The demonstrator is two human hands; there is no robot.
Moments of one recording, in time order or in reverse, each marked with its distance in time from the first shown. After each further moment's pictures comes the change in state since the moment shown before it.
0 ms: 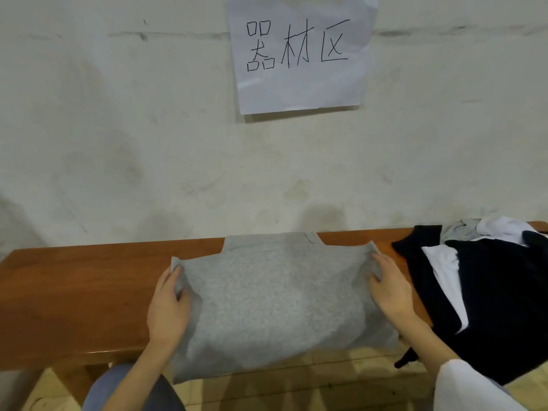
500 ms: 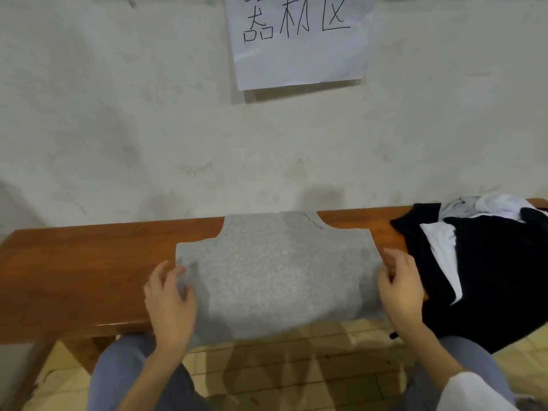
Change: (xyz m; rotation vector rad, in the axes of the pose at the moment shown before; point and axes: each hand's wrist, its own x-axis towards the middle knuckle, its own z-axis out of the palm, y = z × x) left_hand -0.038 -0.001 0.001 0.161 0.121 0.061; right_hand -0.046 0.014 0.003 0.108 0.273 -0.056
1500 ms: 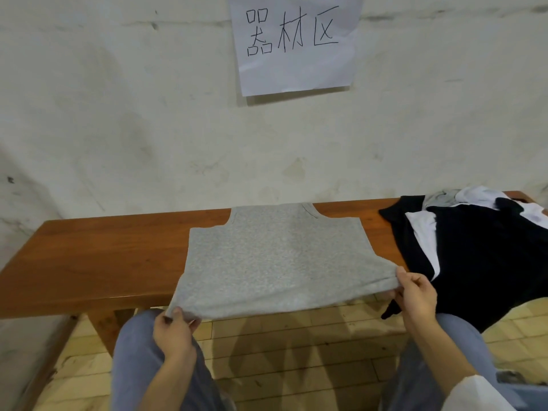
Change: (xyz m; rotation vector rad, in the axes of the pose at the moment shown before) left_hand -0.073 -0.021 -0.012 -0.896 0.150 -0.927; right_hand -0.044 0.024 -0.045 0.811 0.057 0.709
